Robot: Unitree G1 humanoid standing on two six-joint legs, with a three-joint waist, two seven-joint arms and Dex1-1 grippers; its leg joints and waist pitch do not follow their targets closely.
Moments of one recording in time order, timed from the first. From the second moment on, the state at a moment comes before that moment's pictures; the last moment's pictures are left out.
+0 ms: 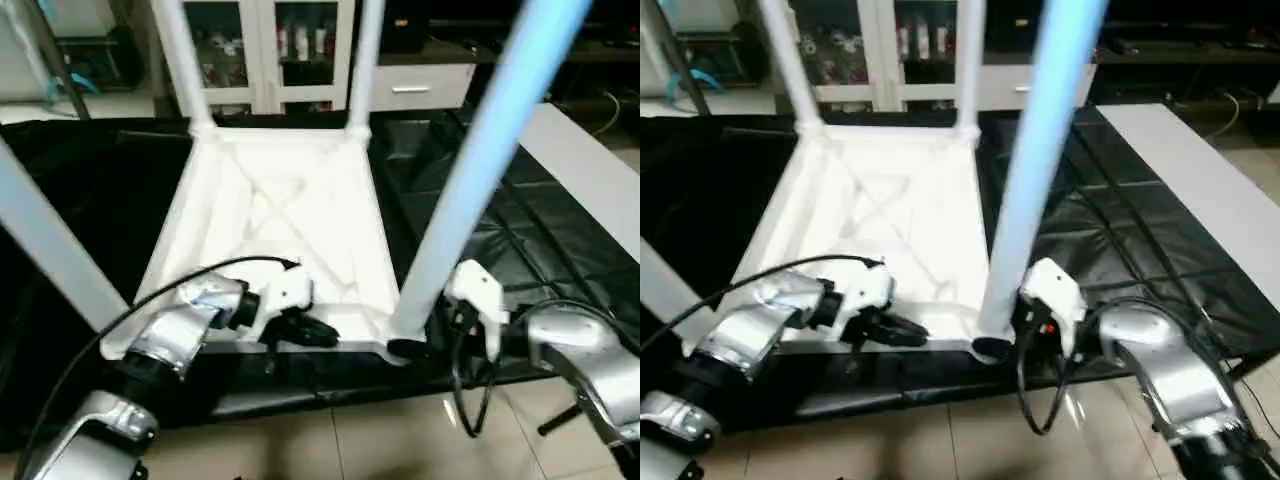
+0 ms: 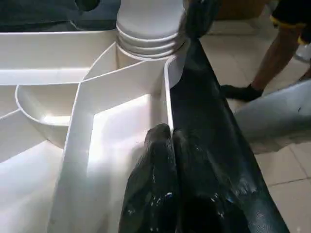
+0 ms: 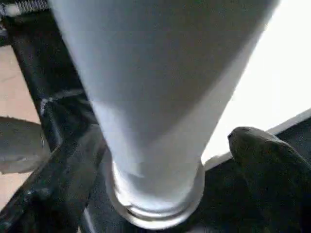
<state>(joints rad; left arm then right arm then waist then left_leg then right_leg) -0.53 0.36 -0.37 0.49 0.00 0.01 -1.33 -0.22 -0.60 0.19 0.03 0.23 0.34 1.00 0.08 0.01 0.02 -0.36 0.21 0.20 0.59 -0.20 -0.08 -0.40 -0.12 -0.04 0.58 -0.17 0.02</state>
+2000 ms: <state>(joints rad) -0.54 0.36 -0.42 0.49 0.10 -0.03 -1.25 -0.31 -0.56 0.23 0.28 0.19 0.14 1.16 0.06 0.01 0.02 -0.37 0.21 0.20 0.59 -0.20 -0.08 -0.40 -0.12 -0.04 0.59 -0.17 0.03</state>
